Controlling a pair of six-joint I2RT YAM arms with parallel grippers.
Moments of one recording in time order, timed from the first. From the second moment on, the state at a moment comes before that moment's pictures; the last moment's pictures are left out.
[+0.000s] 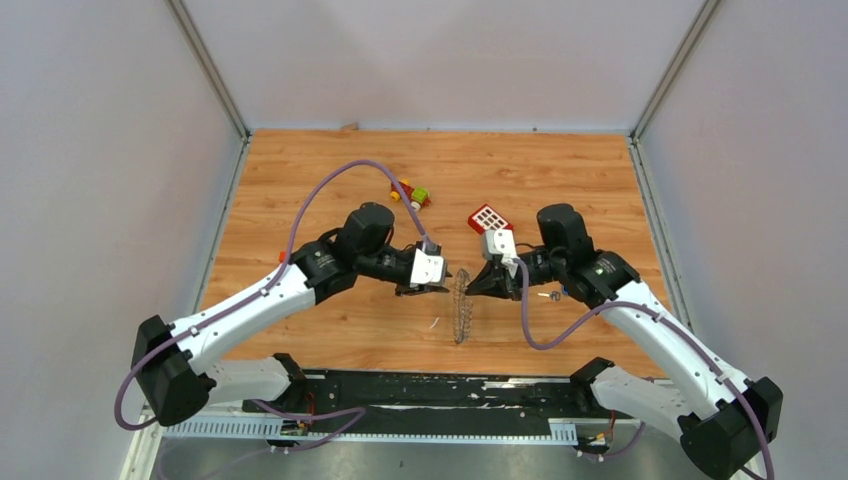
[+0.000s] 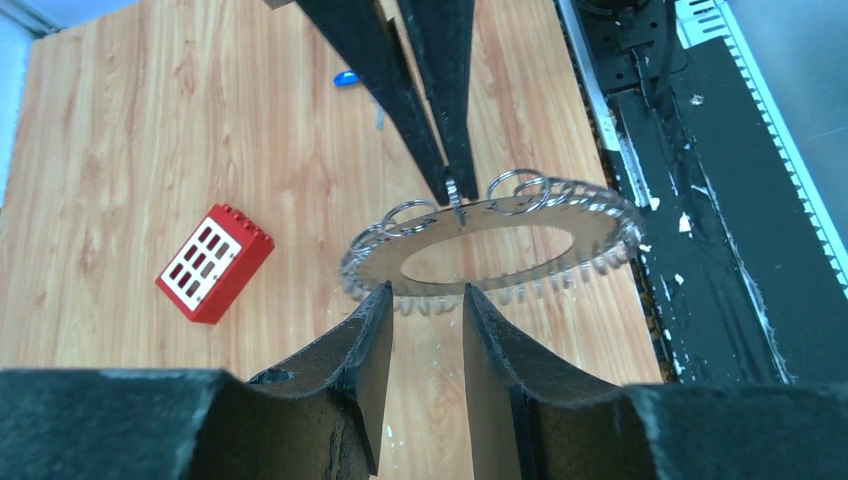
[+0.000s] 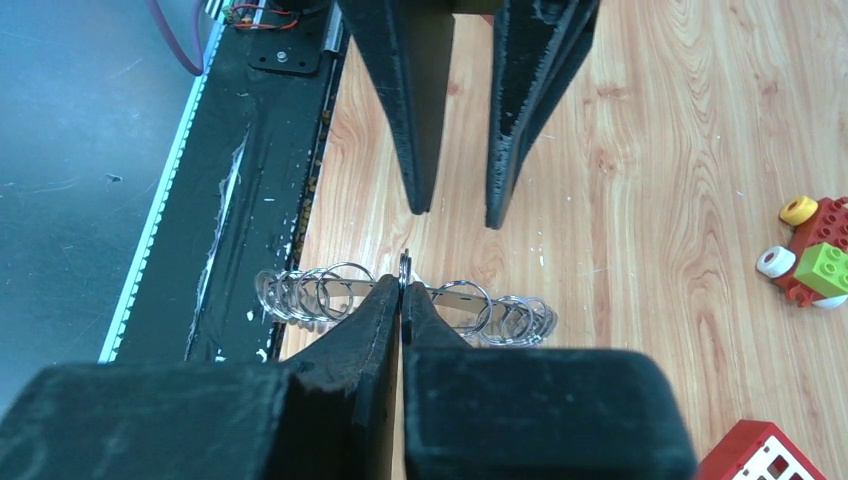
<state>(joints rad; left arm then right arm) -0.84 1.19 0.99 -0.33 0.72 0.66 0.57 0.99 0.89 -0.52 -0.97 -0.62</state>
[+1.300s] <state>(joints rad) -0.81 1.20 1.08 -0.38 0.79 0.67 0.57 1.04 0.95 -0.33 -1.00 -0.41</state>
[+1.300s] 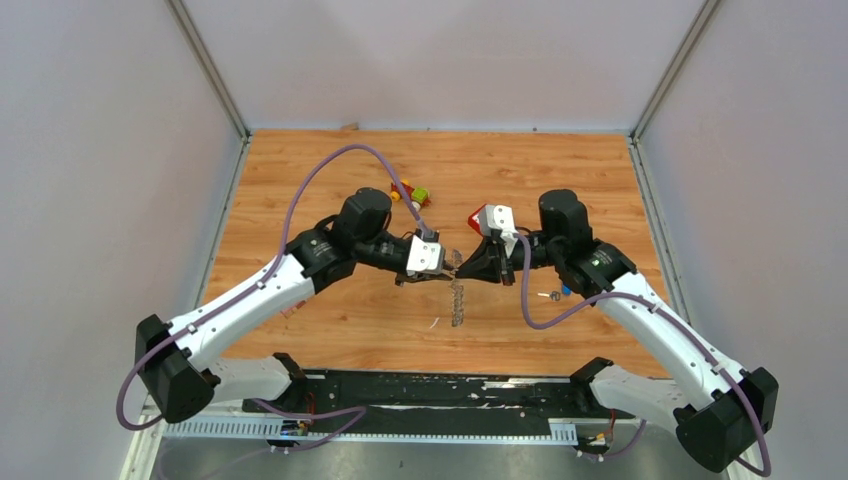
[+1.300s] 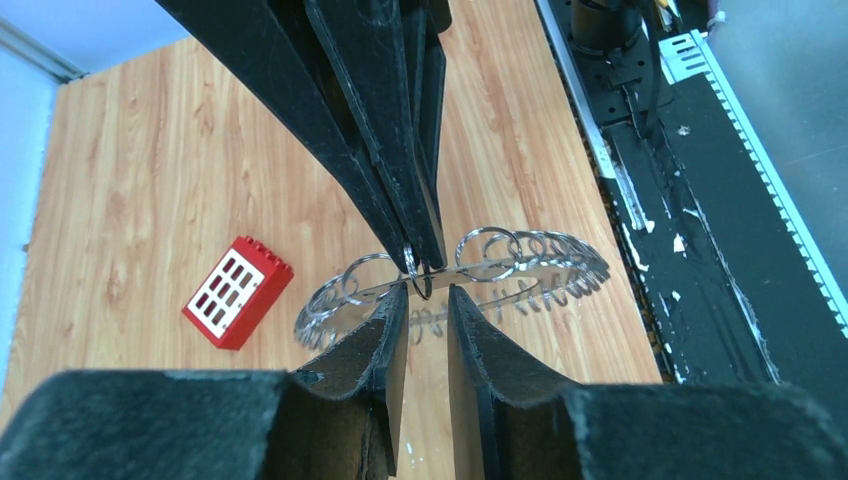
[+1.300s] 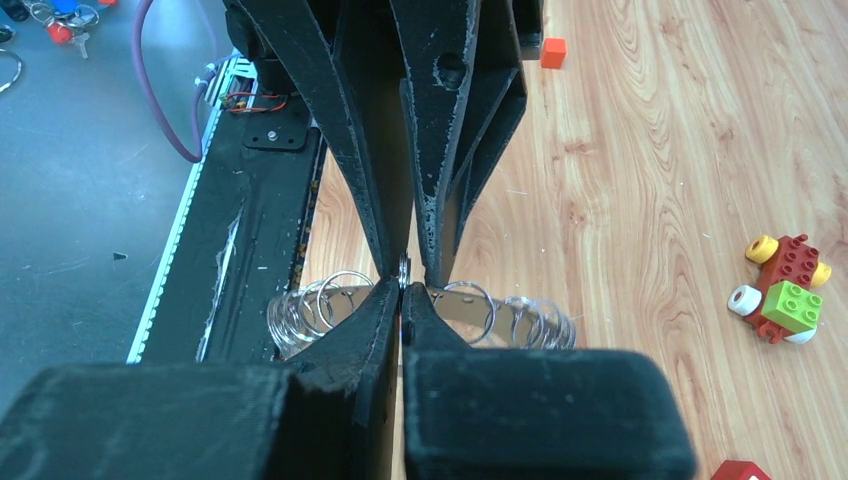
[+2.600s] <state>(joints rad) -0.80 1.27 1.17 -0.45 0.79 0.67 0.57 1.06 0.95 -0.36 -0.95 -0.46</state>
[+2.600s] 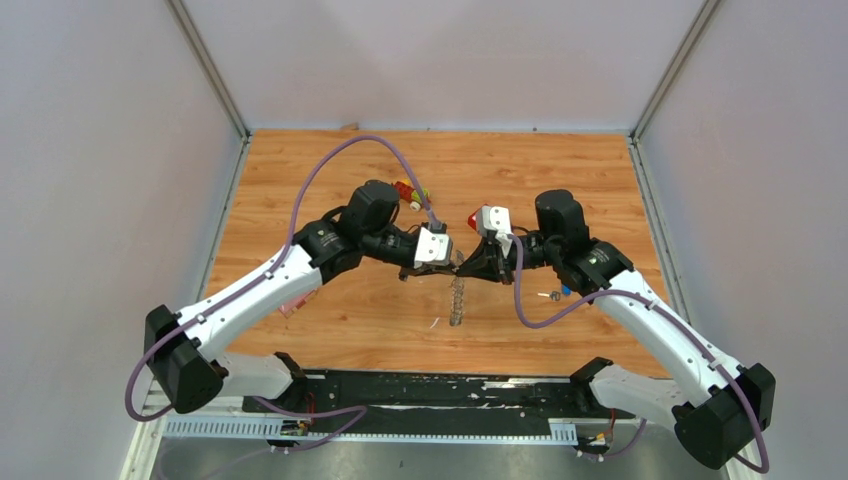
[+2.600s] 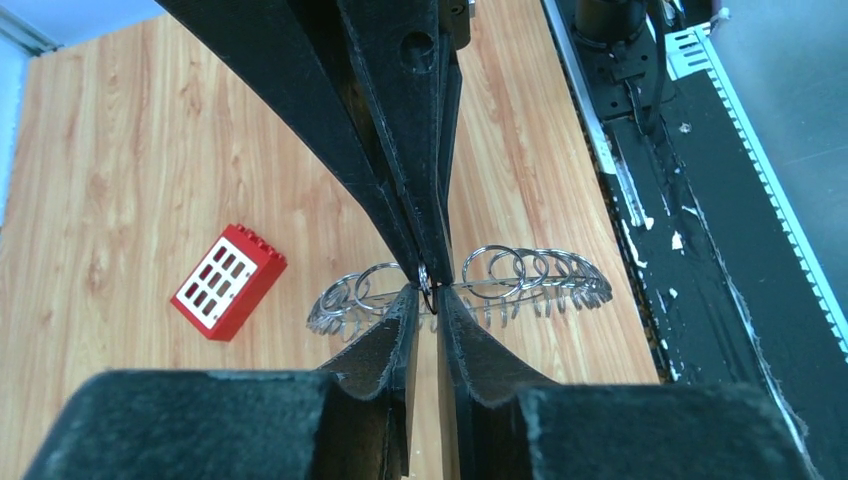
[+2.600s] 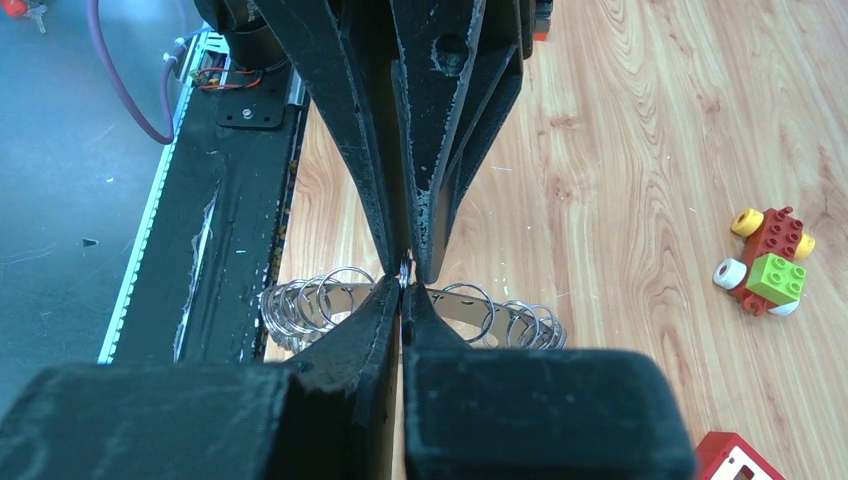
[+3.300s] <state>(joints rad) -0.76 1.29 1.05 -0.24 0.87 0.48 0.54 0.98 0.93 -0.37 -0.91 -0.46</state>
